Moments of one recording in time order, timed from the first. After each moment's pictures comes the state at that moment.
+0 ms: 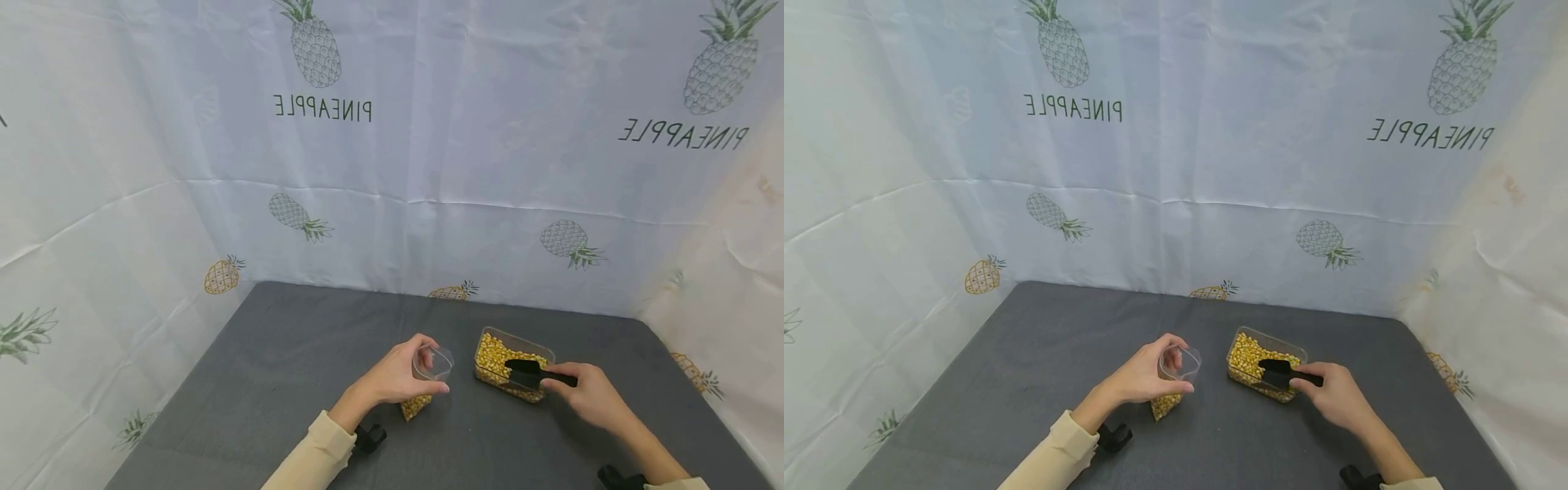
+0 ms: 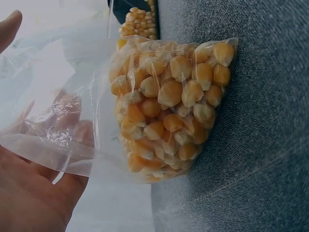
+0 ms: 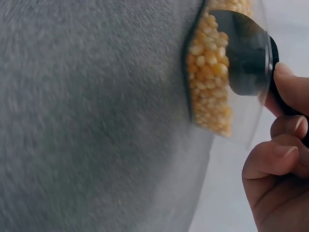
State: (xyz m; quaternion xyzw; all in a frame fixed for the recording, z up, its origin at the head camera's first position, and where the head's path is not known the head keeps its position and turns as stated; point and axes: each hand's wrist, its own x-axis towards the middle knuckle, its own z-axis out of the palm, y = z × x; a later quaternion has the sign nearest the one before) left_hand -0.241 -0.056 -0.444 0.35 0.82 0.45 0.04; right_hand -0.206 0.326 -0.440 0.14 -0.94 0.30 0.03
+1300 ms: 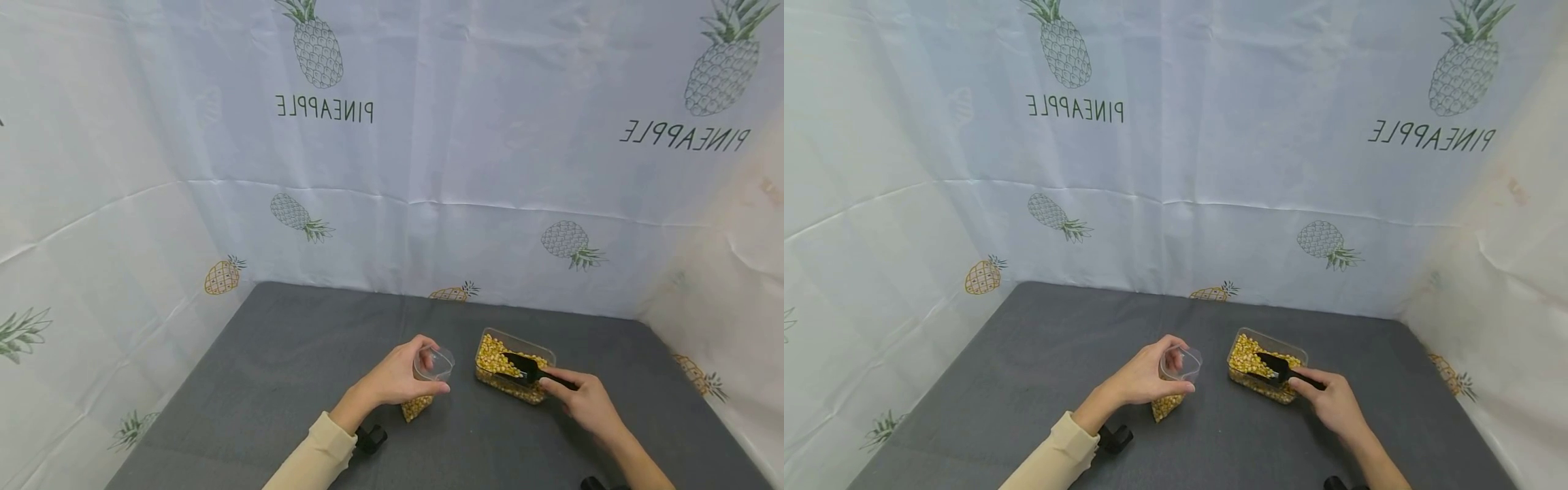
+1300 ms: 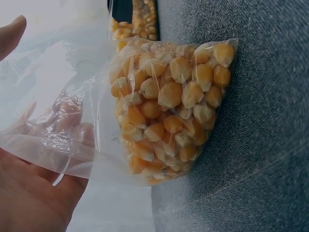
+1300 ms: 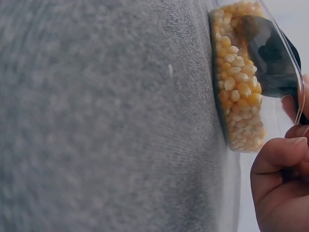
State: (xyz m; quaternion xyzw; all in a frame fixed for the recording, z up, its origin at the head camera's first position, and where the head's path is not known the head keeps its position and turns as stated) left_hand -0.240 -0.055 -0.447 0.33 0.84 0.44 0.04; right_hand -0.205 0.320 -0.463 -0.02 -0.85 0.52 -0.05
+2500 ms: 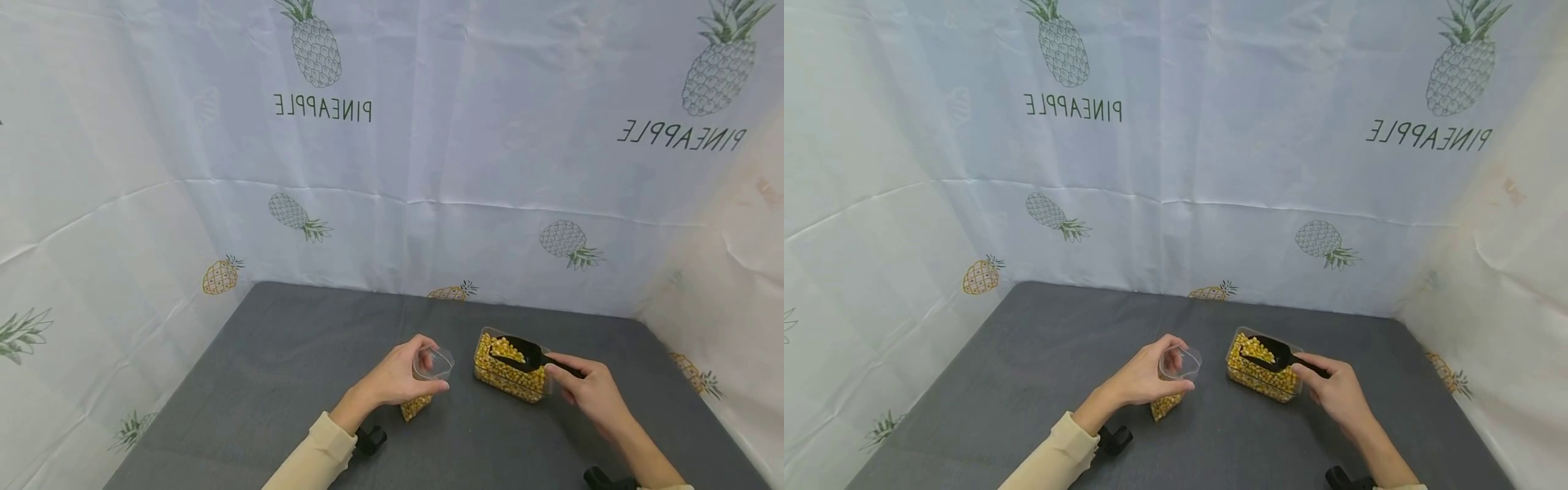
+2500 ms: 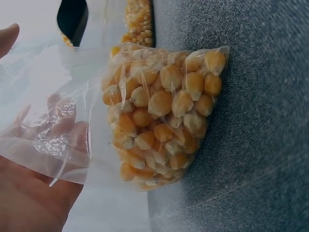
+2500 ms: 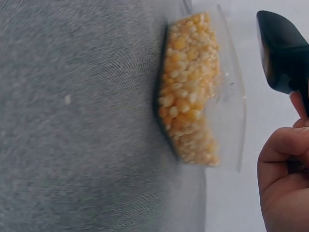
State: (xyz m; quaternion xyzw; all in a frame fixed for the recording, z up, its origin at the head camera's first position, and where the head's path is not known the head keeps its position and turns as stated) left_hand -0.241 -0.053 -0.450 0.35 0.83 0.45 0.03; right_hand -0.200 0.313 -0.434 0.01 -0.85 0.52 0.01
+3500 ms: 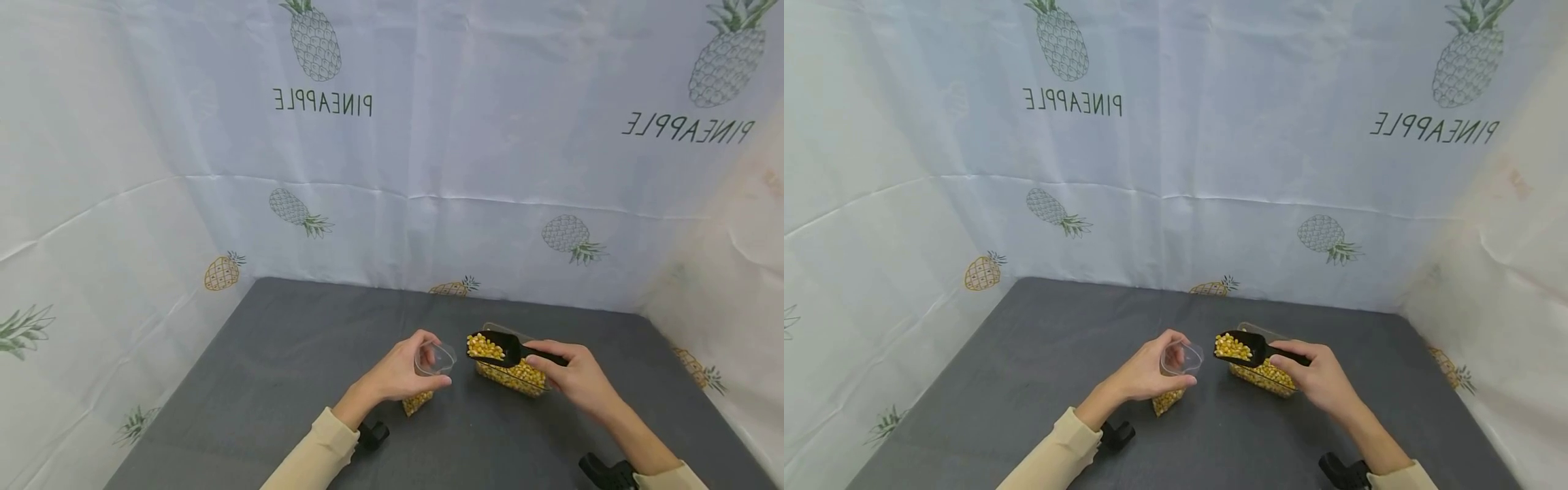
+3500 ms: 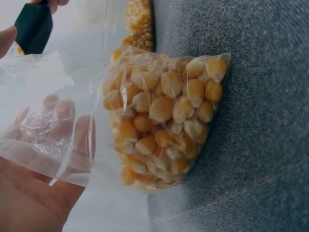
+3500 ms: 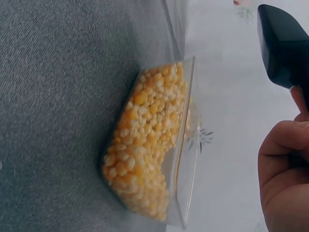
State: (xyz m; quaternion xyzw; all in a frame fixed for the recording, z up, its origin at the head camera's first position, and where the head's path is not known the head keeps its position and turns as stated) left_hand -0.240 -0.053 -0.449 0.35 0.82 0.45 0.03; right_hand -0.196 0.281 -0.403 0.14 -0.85 0.51 0.00
